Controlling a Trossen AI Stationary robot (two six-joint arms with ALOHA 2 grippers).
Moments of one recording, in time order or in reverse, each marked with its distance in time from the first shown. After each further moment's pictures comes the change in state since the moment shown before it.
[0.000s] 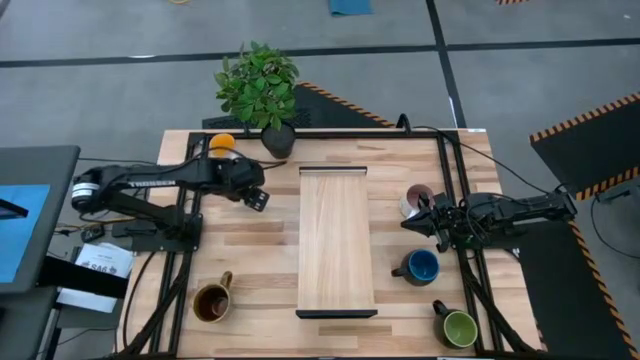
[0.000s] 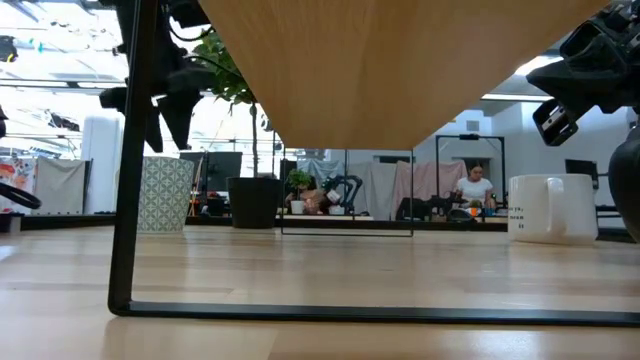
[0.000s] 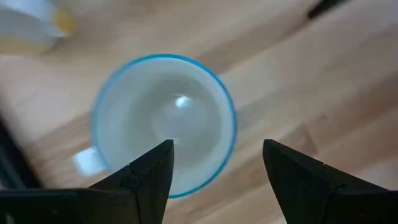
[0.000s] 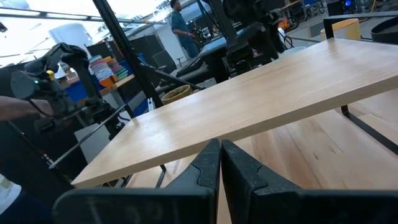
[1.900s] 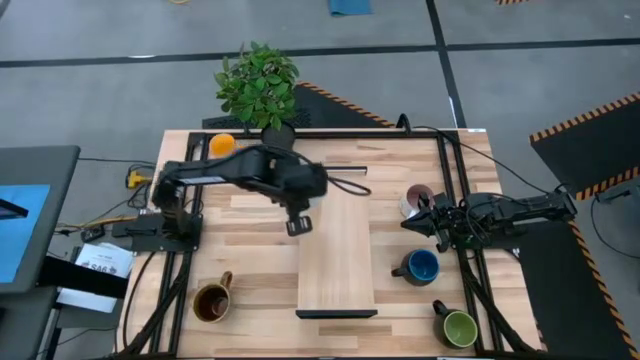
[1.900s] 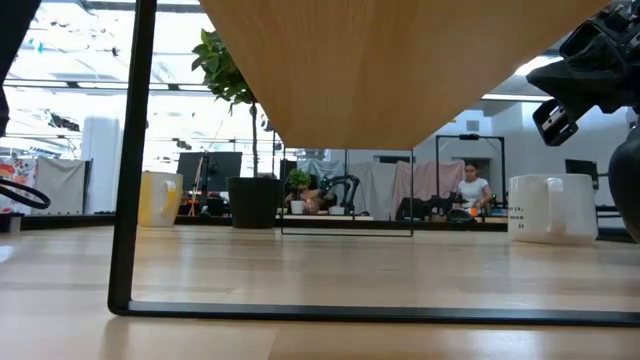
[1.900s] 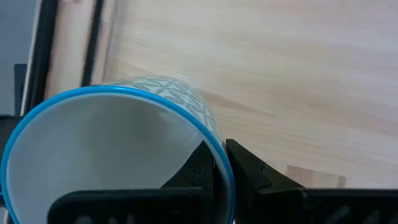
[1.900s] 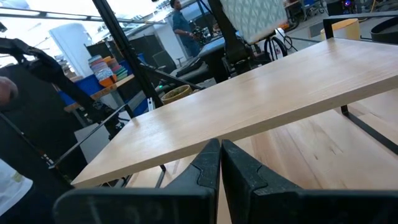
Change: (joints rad) left arm -0.292 0.691 1.303 -0.543 0.023 0.596; right arm 0.000 0.000 0.000 0.000 0.001 0.000
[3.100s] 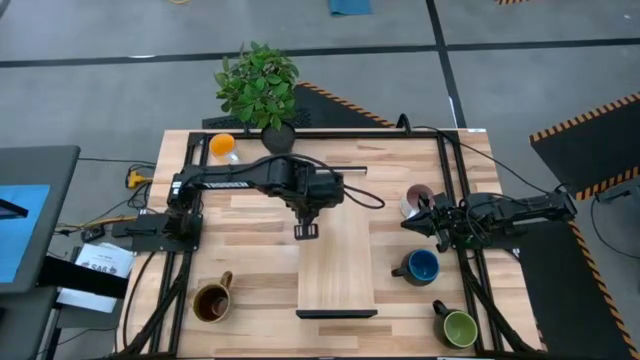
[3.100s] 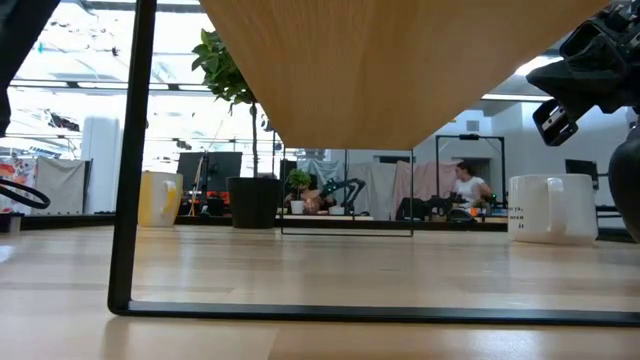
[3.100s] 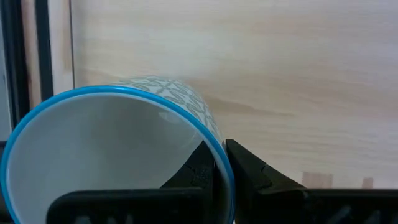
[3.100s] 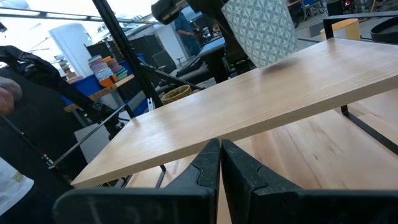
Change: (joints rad) left arm 0.012 0.103 0.001 0.004 0.028 0.133; right arm 0.000 0.000 0.000 0.000 0.000 0.000
